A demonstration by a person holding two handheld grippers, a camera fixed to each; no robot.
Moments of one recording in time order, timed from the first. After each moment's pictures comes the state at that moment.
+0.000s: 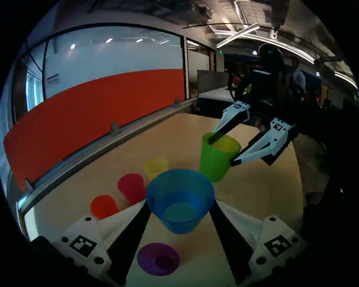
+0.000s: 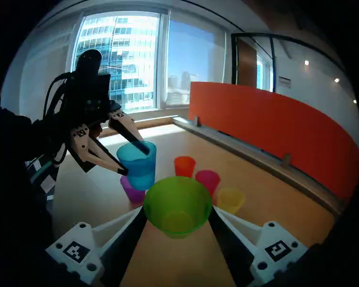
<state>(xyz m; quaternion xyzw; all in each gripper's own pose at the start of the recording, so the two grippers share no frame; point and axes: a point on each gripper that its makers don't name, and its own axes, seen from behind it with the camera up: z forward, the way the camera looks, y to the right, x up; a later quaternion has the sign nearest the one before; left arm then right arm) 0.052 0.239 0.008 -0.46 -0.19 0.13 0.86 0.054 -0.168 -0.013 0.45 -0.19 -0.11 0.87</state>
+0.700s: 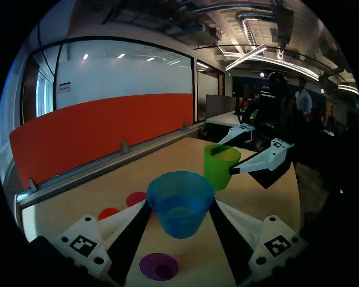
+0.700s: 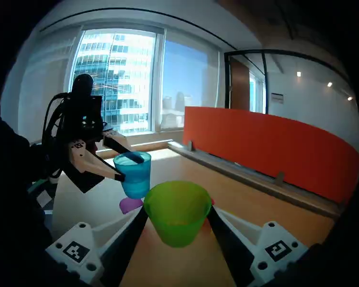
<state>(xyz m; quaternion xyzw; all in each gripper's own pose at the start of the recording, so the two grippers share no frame) 0.096 0.225 0.010 -0.44 -0.13 0.07 0.89 0.098 -0.177 -0.006 0.44 -0.11 -0.08 0.89</state>
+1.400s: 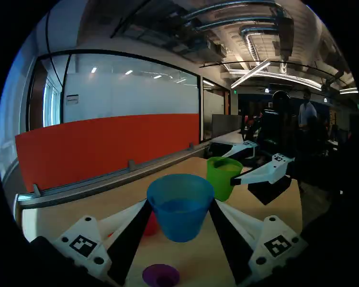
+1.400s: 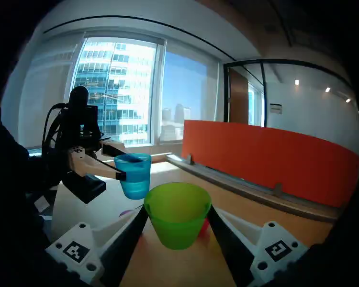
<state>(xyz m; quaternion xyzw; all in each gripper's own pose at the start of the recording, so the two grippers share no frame) 0.130 0.219 0.012 -0.42 -0.07 0.04 0.90 0.120 -0.186 -0.003 0.44 -0.08 -0.06 0.89</state>
